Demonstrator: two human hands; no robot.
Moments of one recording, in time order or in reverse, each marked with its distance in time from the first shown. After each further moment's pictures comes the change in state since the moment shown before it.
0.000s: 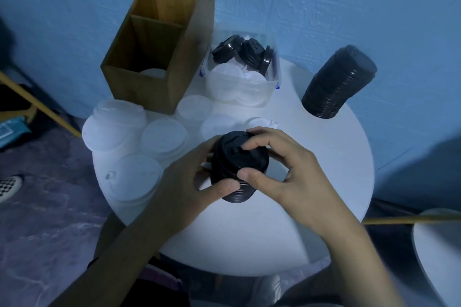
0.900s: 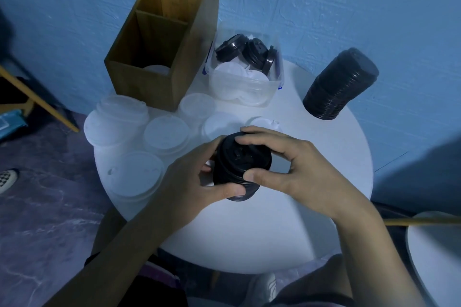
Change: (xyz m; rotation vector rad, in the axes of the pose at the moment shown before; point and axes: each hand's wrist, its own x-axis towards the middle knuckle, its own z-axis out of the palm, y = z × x) left_hand 0.003 -0.002 0.000 0.072 -0.049 -0.072; right_hand 0.015 -0.006 -0.018 -0.143 -0.237 0.037
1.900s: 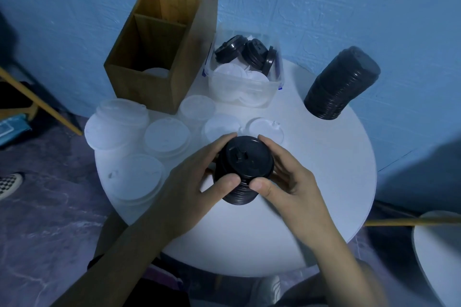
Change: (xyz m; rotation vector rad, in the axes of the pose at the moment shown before) left_hand -0.004 -0.007 0.001 0.003 -0.018 0.119; right_hand -0.020 0.029 0.048 0.453 0.296 0.011
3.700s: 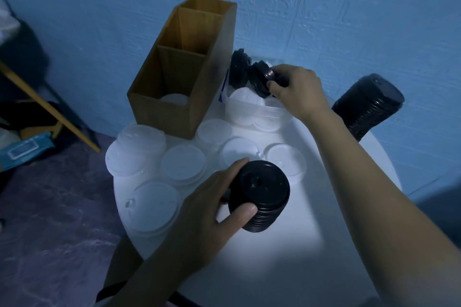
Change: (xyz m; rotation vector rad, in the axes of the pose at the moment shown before) left_hand 0.003 0.006 0.001 0.054 0.089 0.011; right_hand 0.233 -0.035 -0.041 -0.887 0.172 -0.154
